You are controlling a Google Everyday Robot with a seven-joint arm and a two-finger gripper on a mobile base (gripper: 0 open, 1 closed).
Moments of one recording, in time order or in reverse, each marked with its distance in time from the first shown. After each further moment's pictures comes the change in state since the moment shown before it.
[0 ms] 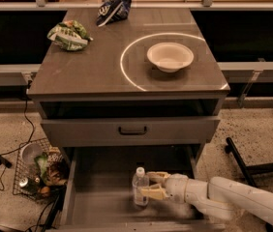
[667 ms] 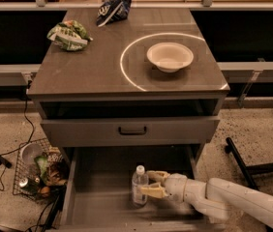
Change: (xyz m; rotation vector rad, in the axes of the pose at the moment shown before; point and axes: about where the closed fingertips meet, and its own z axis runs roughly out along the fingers) arm 0.014 -0.015 0.008 0.010 -0.029 0.003
